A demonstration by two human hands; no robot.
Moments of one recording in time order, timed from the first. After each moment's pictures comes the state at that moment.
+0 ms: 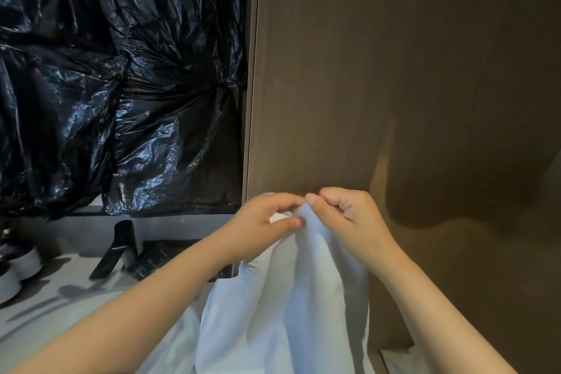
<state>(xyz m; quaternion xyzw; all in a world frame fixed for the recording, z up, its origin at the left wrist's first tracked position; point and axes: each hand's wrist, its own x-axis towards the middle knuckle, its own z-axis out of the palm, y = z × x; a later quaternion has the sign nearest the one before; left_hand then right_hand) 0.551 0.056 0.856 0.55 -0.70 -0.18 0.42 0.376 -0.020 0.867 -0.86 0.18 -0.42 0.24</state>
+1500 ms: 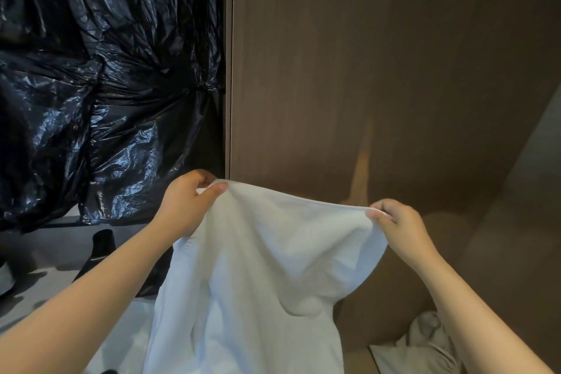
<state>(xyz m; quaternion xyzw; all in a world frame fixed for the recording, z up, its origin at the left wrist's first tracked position) 0.622 0.039 0.850 0.73 -0.50 -0.01 0.46 0.280 -0.102 0.826 -0.77 0.48 -0.38 0.19</state>
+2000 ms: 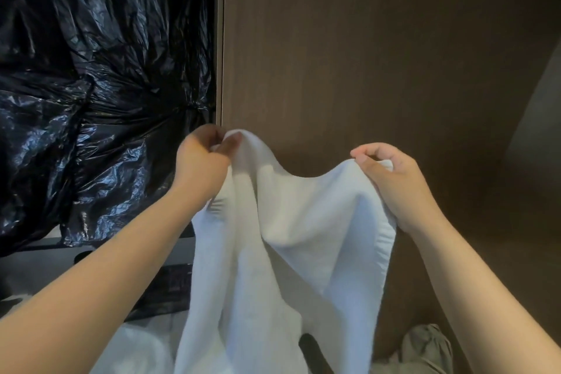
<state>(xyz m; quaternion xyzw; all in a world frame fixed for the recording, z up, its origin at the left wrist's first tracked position) 0.586 0.014 0.933 0.60 -0.45 -0.02 0.66 0.313 -0.056 0.943 -0.73 0.36 -0.51 0.29</state>
